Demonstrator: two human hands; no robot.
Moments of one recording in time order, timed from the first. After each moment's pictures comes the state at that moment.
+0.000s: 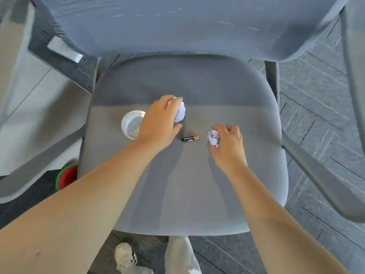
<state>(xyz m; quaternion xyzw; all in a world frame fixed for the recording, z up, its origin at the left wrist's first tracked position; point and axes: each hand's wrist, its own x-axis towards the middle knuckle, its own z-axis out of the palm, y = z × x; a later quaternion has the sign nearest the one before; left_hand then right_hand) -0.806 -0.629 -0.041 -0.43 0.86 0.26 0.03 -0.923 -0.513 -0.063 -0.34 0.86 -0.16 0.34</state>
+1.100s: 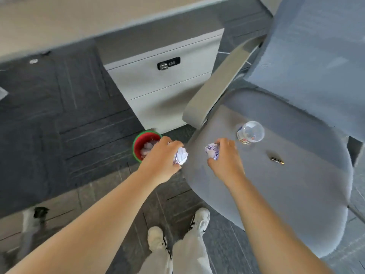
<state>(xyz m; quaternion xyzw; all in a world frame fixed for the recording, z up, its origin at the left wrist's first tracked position) -0.513 -0.527 0.057 -0.63 0.70 0.32 0.04 -0.675 -0.530 0.046 -0.56 0.74 -0.07 0.37</state>
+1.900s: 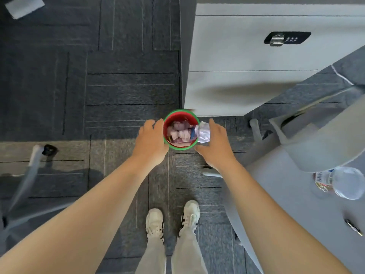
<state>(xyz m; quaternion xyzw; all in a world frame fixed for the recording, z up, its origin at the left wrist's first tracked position) -0.376 -0.552 -0.065 -0.83 0.43 0.37 0.02 -0.517 -0.608 -0.069 -0.67 0.59 0.06 0.46</state>
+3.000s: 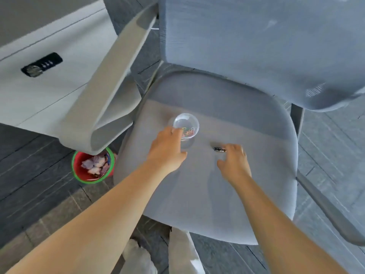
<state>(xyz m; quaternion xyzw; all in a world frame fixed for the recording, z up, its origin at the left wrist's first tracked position) -0.702 -0.601 -0.004 -0.57 0.72 0.37 0.09 -0.860 -0.536 -0.027 -0.42 0.84 0.02 0.34</state>
